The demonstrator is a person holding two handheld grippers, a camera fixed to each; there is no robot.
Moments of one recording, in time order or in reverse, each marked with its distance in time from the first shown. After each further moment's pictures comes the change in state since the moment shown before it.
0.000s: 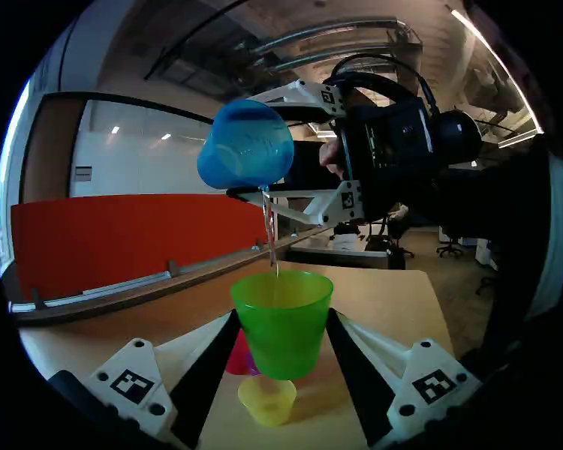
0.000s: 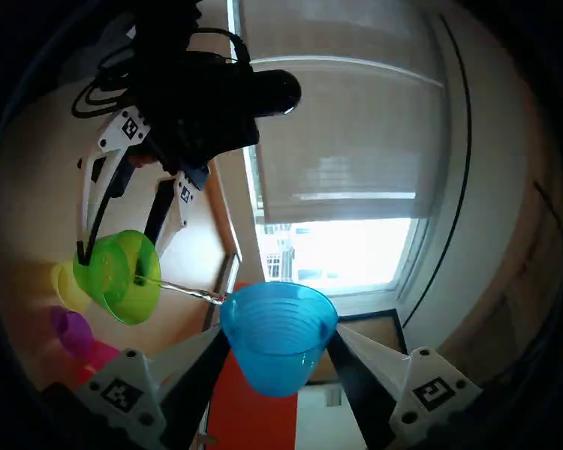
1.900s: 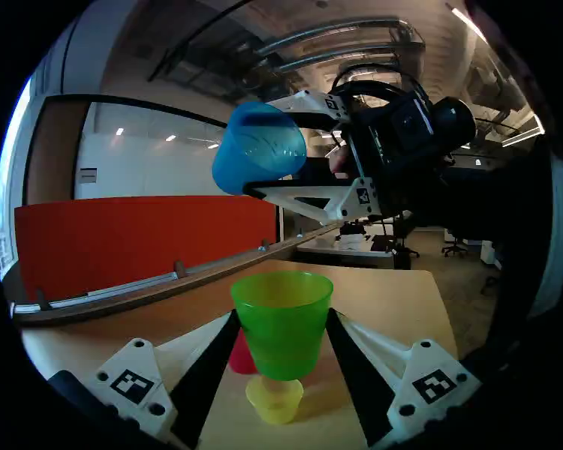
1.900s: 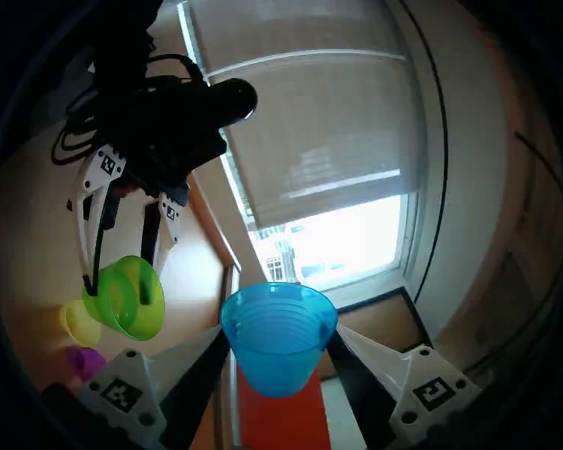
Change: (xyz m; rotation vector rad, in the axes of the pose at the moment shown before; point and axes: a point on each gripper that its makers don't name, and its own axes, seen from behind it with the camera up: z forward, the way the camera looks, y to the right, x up) left arm 0.003 -0.009 -0.007 0.027 0.001 0.005; right arm -0.008 0.008 -0.003 -0.025 0.011 0.224
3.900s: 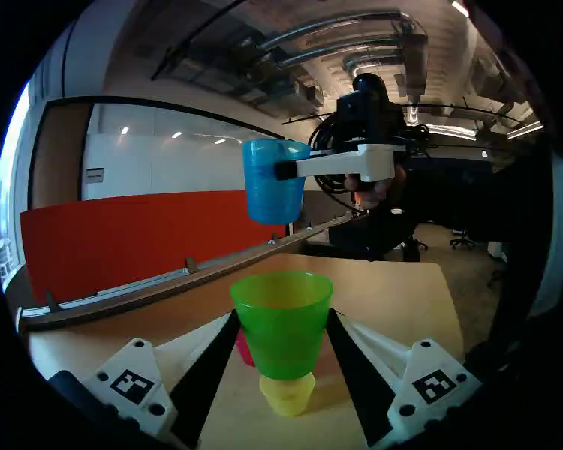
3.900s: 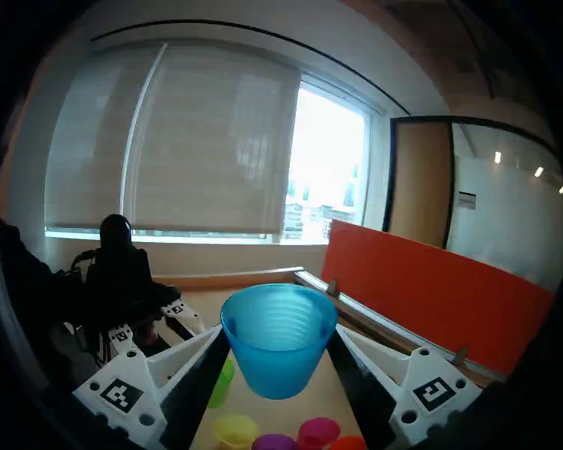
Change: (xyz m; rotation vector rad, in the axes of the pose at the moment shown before) left arm -0.004 -0.014 -0.012 0.045 -0.035 0.020; right arm -0.013 -0.031 -0.019 0.124 -0.003 1.160
